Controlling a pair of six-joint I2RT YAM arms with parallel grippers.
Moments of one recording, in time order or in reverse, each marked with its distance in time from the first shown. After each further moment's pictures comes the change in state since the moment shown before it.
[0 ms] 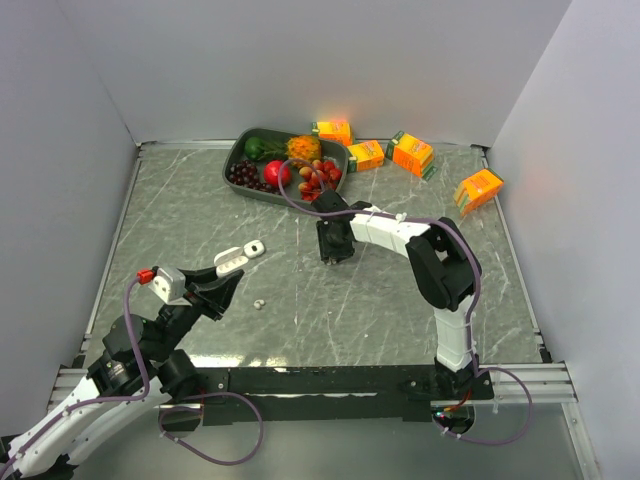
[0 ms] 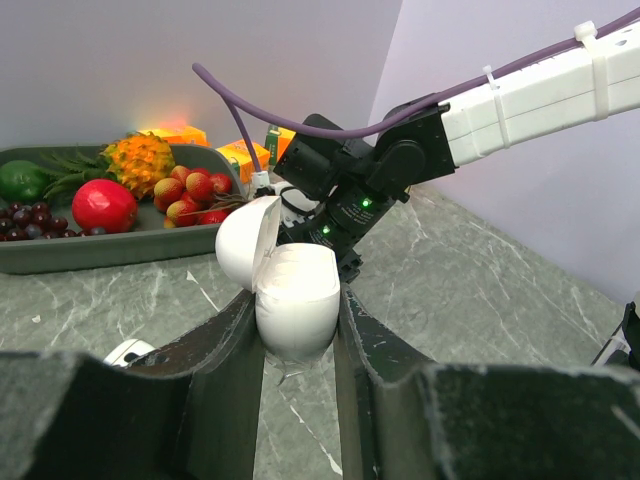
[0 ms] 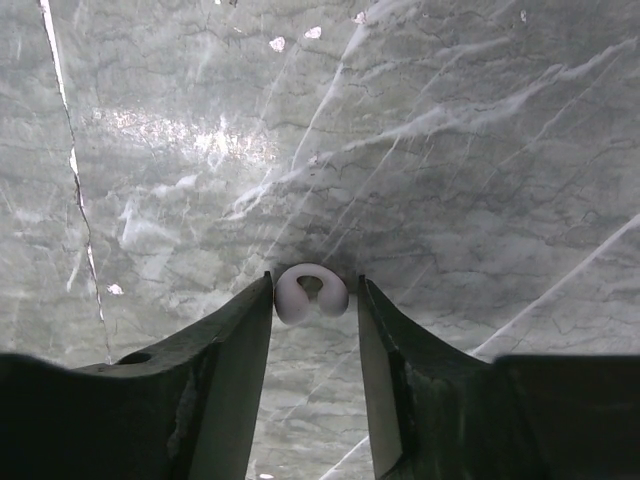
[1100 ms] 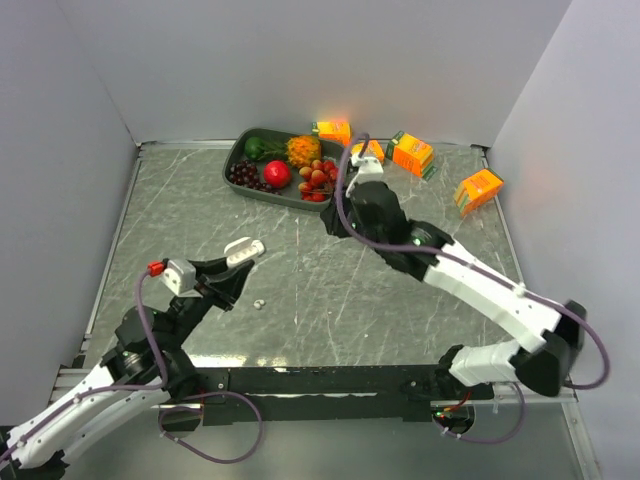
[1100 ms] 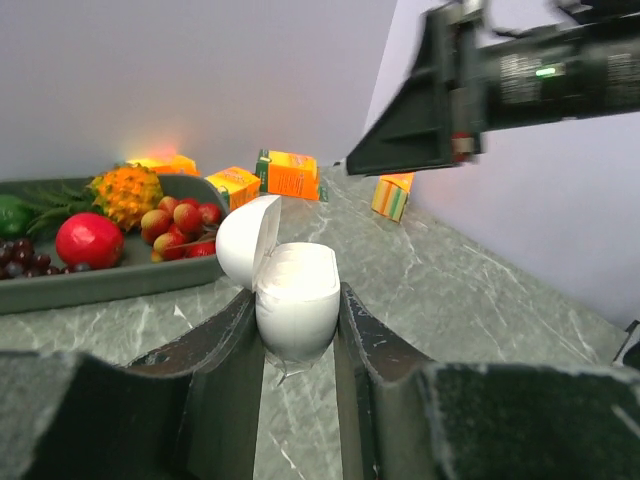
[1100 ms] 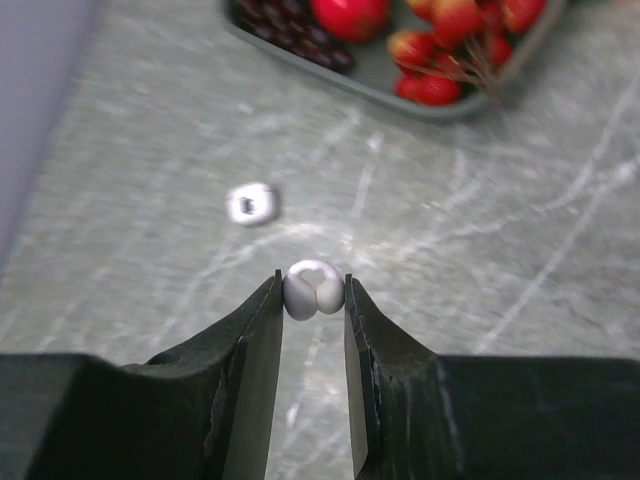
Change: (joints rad) left arm 0.000 0.117 -0.015 0.173 0.014 0.012; right arm 0.136 -0.662 -0.124 0.172 0.204 0.011
